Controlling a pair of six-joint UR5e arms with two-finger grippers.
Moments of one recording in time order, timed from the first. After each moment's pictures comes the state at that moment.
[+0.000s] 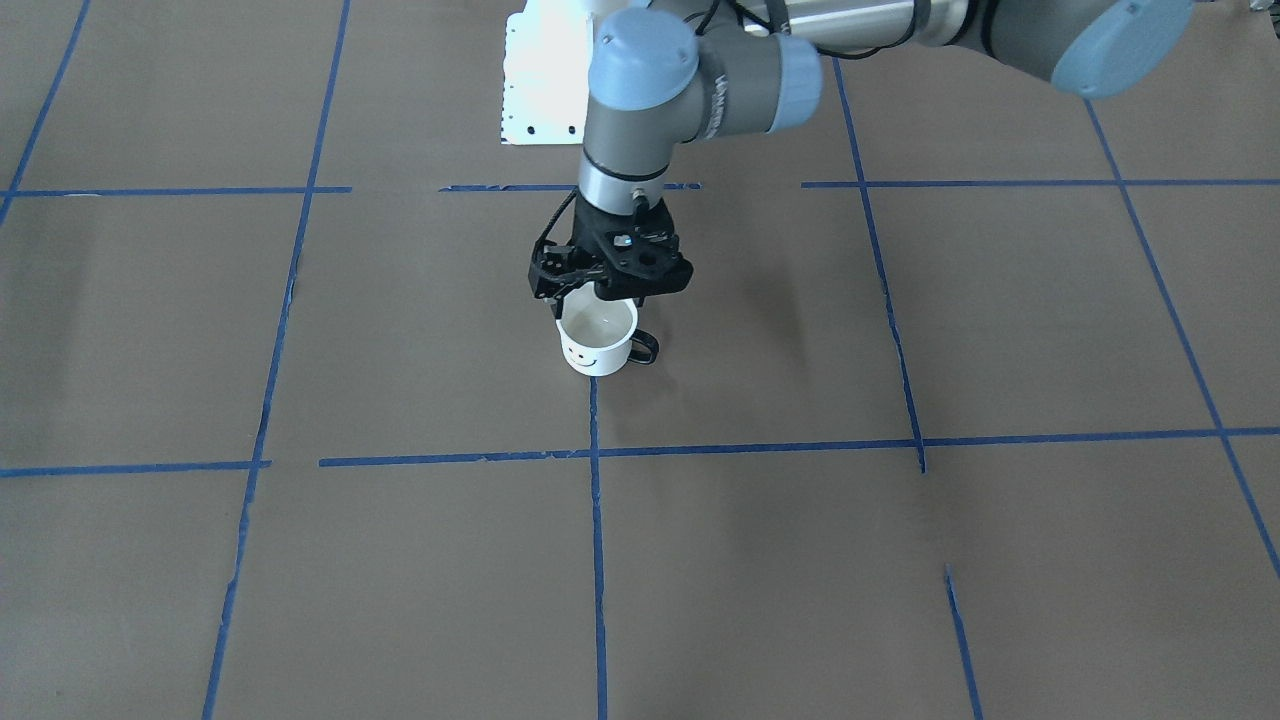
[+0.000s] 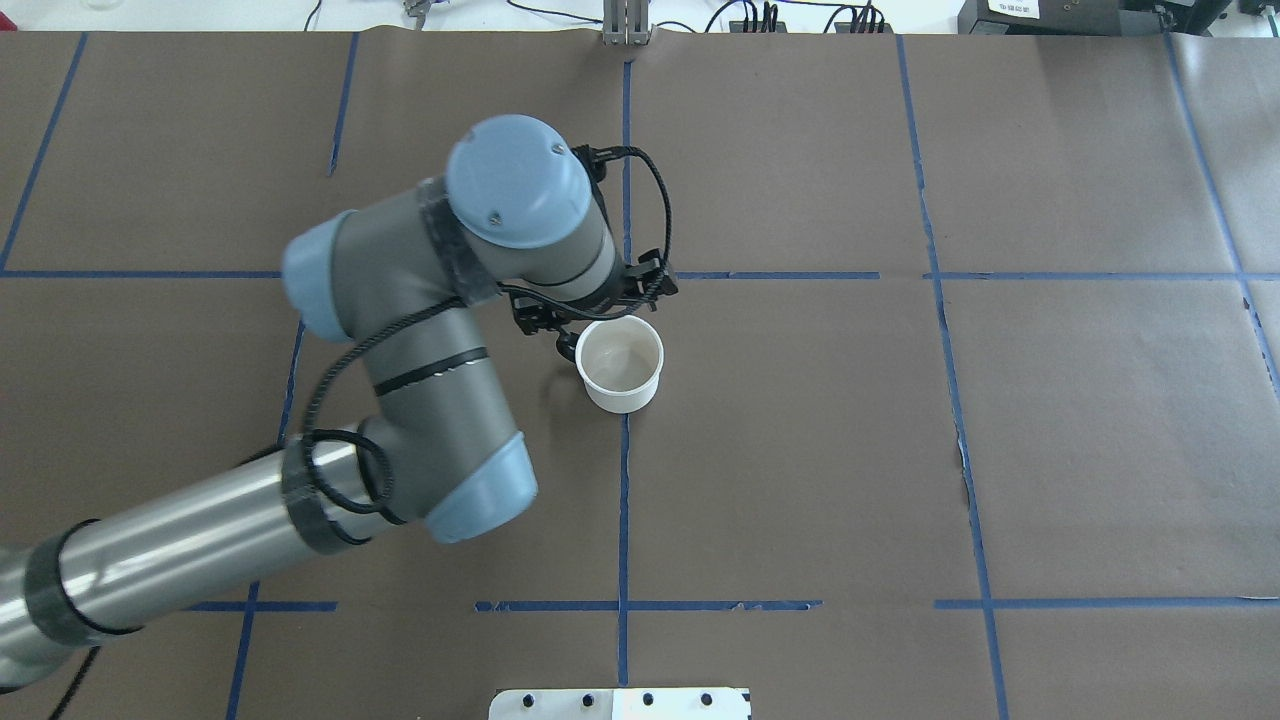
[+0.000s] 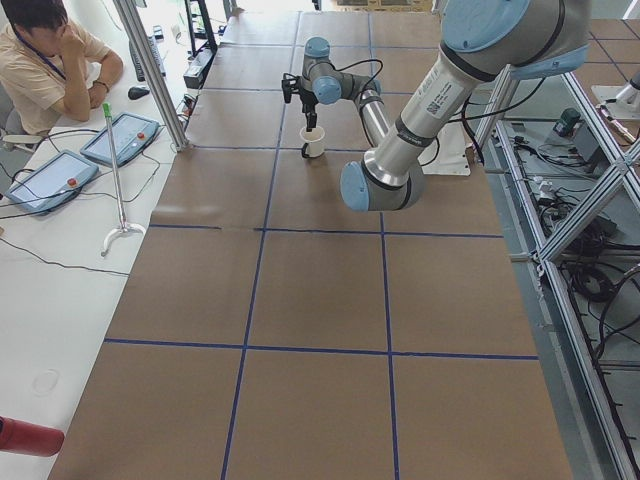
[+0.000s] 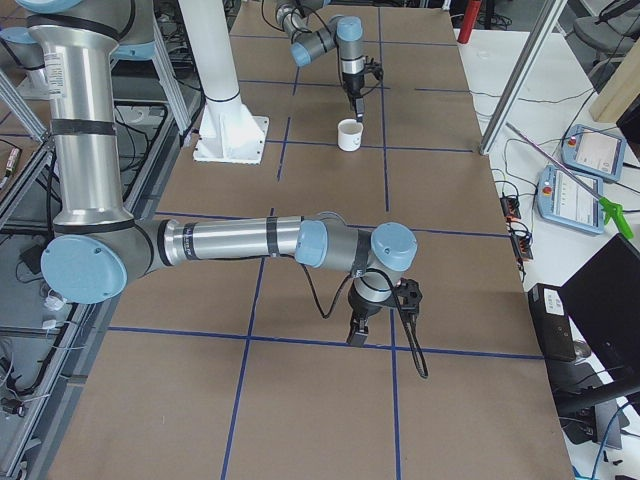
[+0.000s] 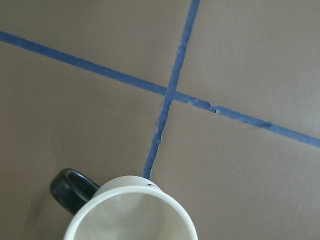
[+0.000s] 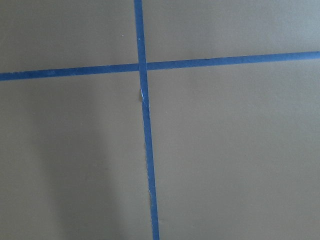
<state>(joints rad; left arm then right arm) -0.61 -2.35 -1.69 -1.60 -1.89 -1.38 1.53 -1.54 1.64 -1.83 2.27 0.01</state>
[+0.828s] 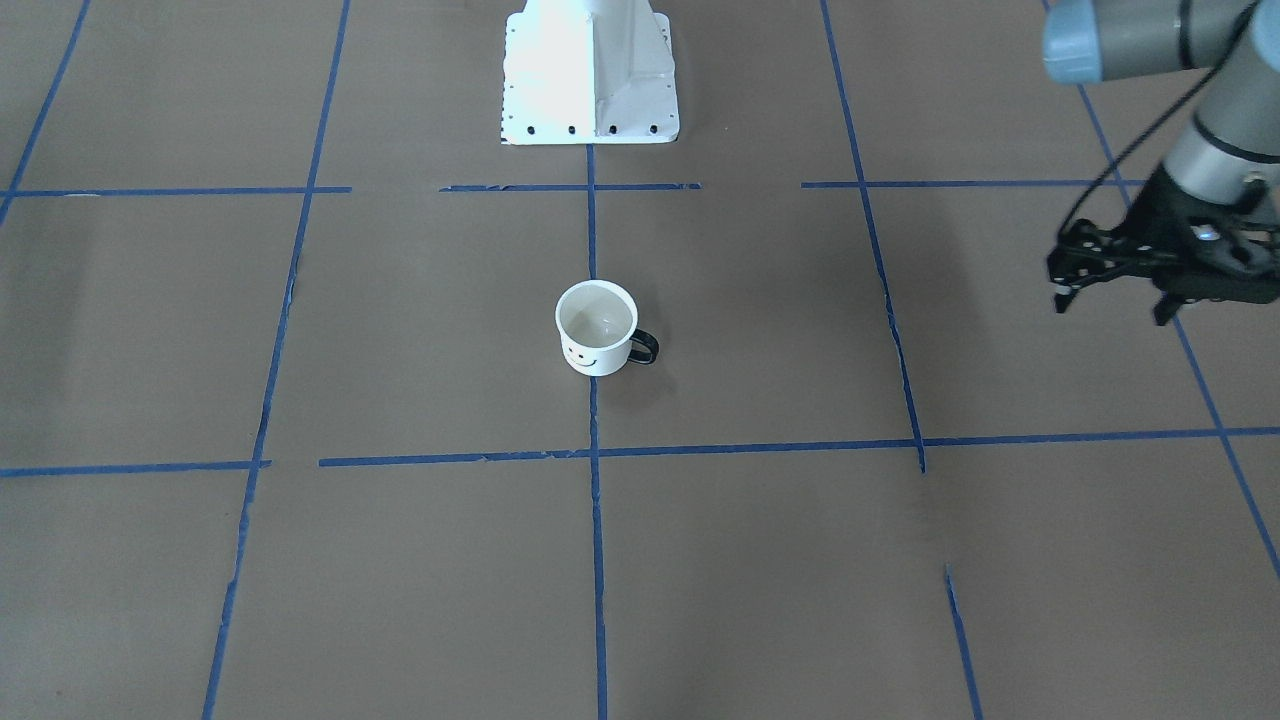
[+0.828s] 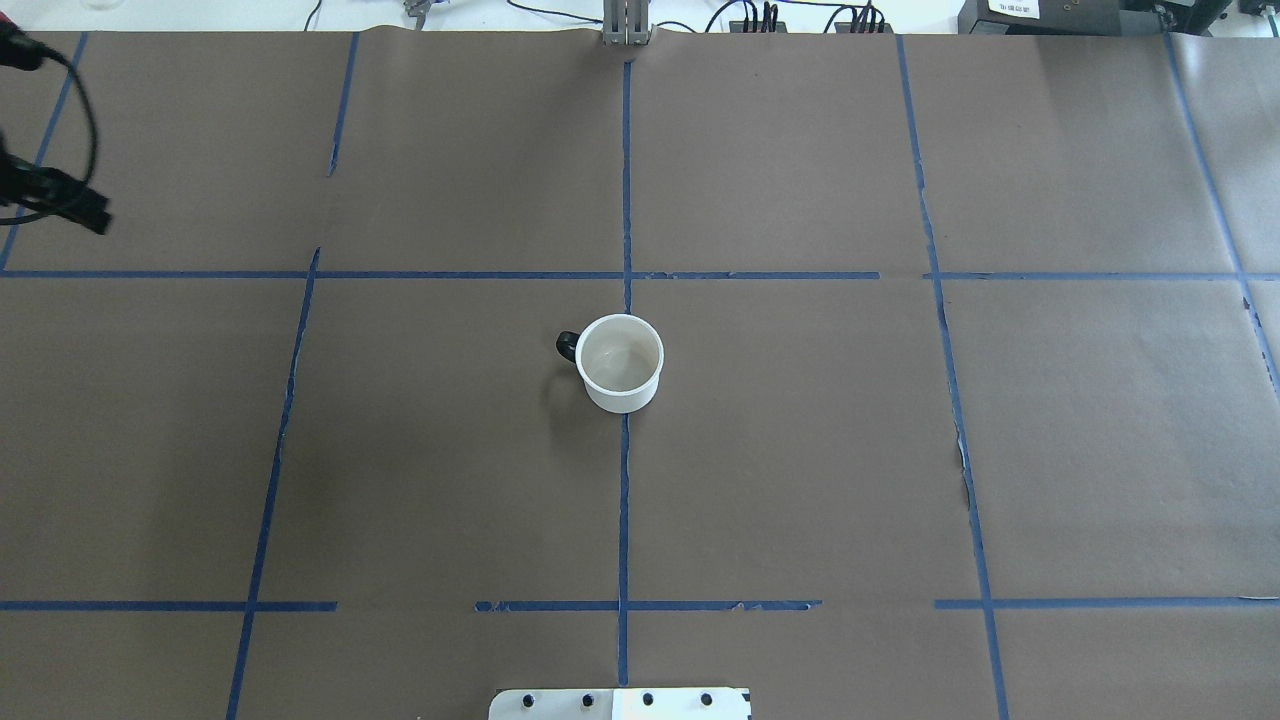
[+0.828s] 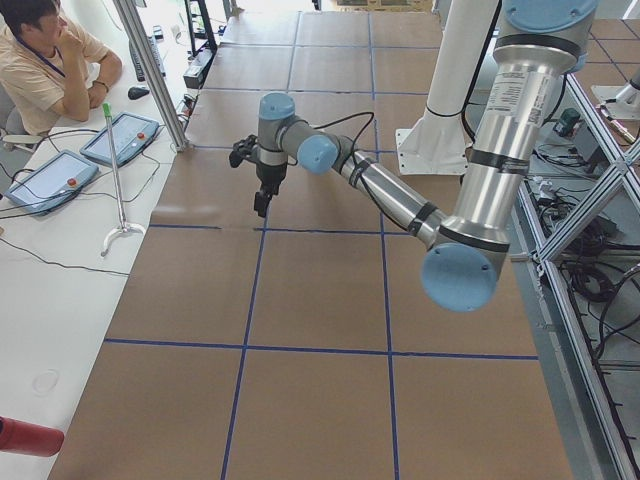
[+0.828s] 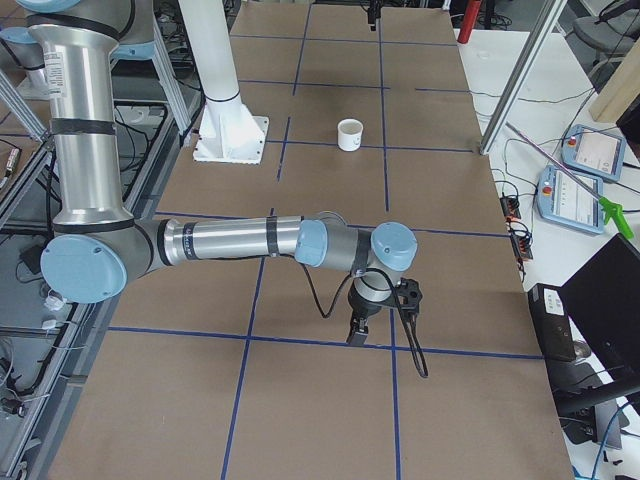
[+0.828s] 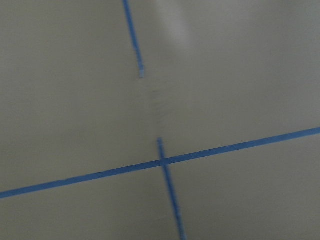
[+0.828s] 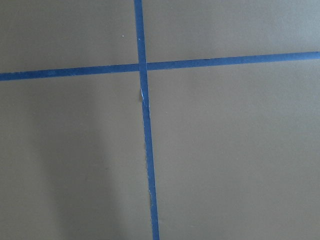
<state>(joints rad) -1.19 -1.72 -1.91 -1.56 -2.11 -0.30 1.53 -1.54 1.64 -1.83 2.27 0.01</state>
